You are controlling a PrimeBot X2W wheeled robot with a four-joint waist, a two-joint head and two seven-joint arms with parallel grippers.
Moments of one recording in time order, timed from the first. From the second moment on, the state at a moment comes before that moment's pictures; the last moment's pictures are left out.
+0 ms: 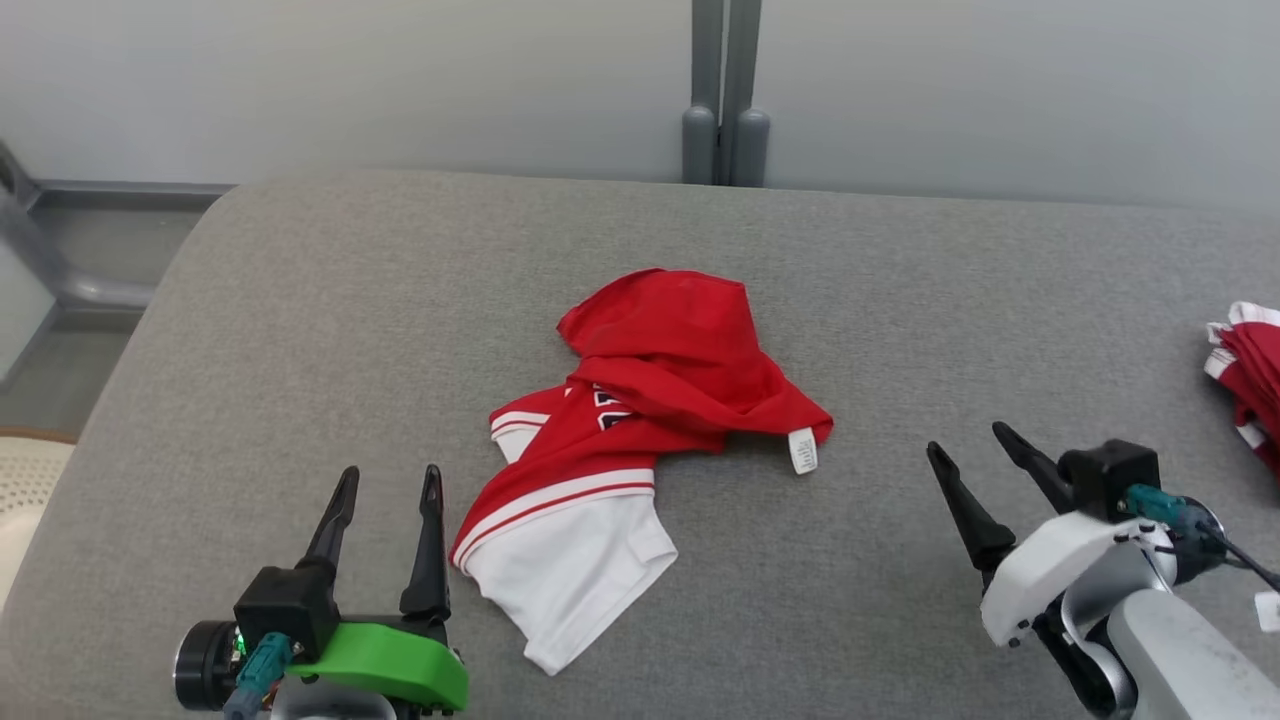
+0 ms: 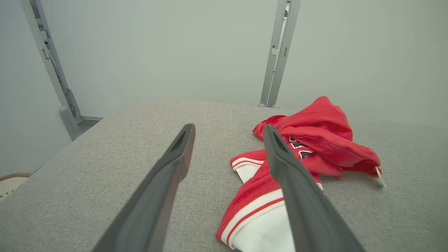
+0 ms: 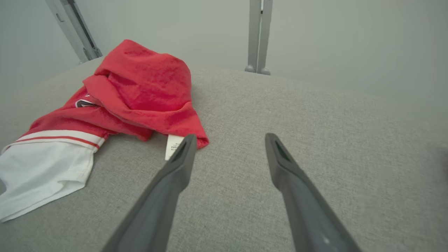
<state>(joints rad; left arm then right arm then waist) -0.05 0.26 -0.41 0.11 -0.46 0.20 -0.24 -0.20 -0.35 0.33 0.35 0.43 0.13 -0.14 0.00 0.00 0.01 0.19</state>
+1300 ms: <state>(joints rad) -0.11 0.12 -0.28 0.23 -0.37 0.05 -0.26 -0.61 -0.48 0.77 0.80 0.72 0.13 -0.18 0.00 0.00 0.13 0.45</state>
